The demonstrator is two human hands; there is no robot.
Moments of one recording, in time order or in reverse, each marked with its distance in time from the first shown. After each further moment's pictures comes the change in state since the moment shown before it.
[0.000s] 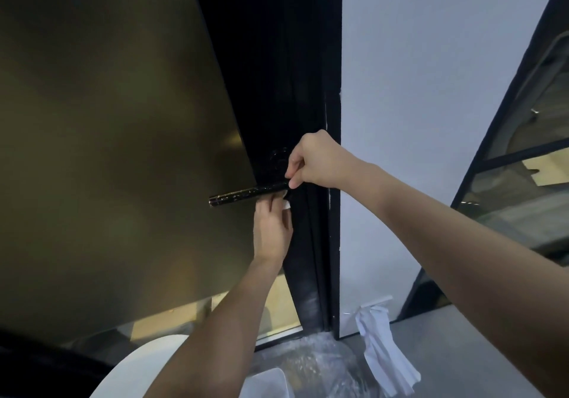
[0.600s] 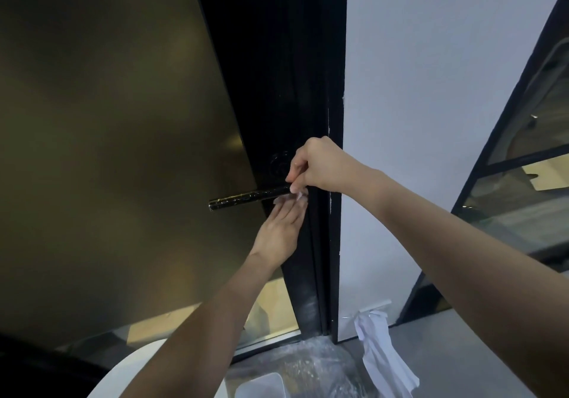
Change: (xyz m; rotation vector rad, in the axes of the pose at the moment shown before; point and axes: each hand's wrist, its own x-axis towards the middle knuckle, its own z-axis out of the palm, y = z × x) left_hand 0.005 -0.013 0.004 0.503 -0.378 0.497; right_hand 0.004 0.006 0.002 0.051 -0.010 0.011
